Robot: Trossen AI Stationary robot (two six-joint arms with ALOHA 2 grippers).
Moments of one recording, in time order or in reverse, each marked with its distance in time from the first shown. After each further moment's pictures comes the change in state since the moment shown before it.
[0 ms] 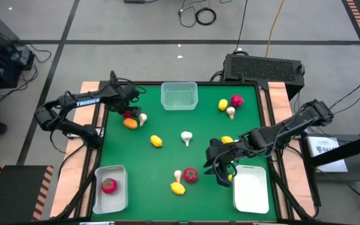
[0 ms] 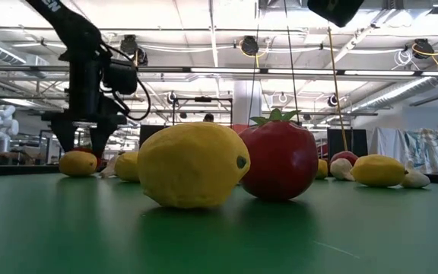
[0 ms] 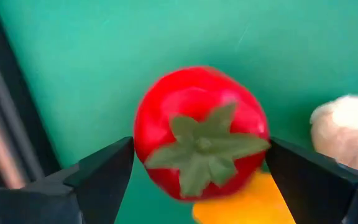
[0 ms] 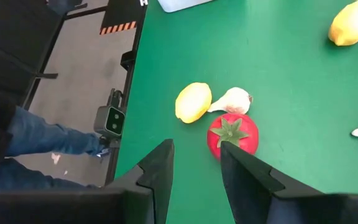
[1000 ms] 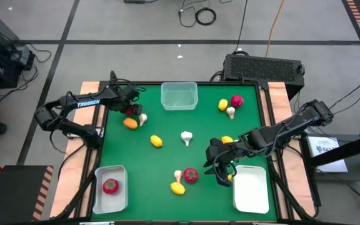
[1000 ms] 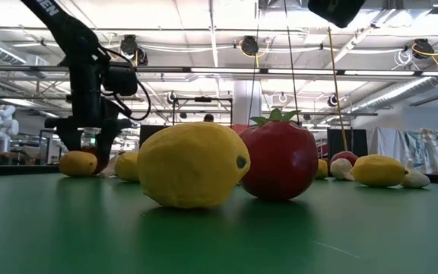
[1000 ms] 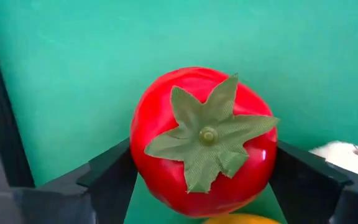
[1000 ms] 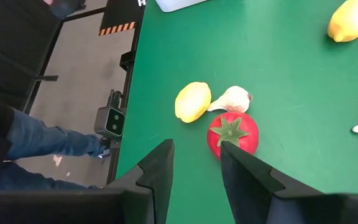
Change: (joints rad) left arm 0.007 -0.001 -0.043 0.129 -0.022 -0.045; right arm -0.002 0.000 0.000 -0.003 0.000 0.023
